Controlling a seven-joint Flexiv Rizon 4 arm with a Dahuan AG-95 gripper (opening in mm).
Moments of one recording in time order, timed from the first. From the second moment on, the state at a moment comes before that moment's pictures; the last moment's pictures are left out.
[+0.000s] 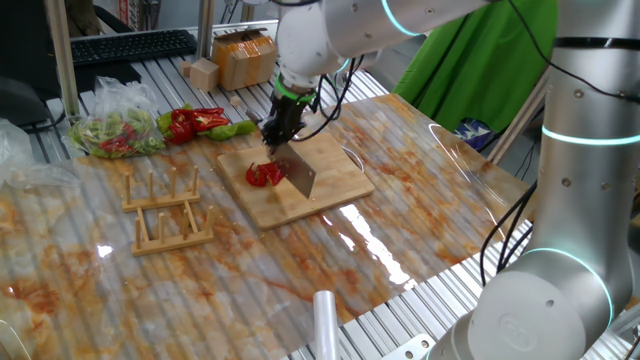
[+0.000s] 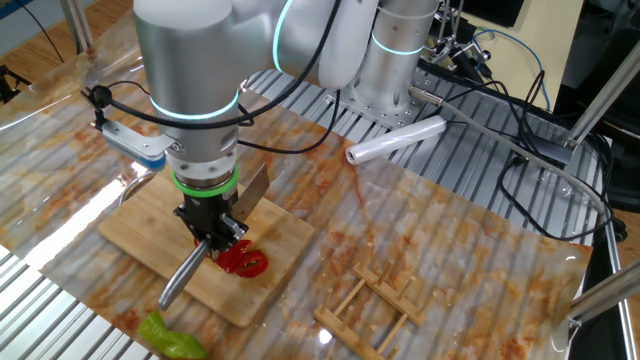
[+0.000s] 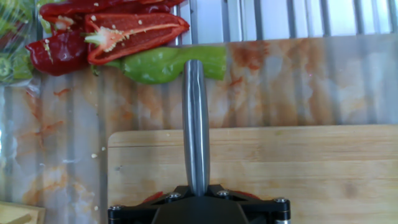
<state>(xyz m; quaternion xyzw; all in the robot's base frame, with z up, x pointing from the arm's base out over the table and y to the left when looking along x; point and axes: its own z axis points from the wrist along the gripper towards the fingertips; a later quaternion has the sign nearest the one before) 0.646 -0.040 0.036 0.01 1.00 0.04 0.06</state>
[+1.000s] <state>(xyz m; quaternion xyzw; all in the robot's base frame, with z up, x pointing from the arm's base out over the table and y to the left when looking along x) 0.638 -0.037 0.041 0.02 1.00 0.04 0.09</state>
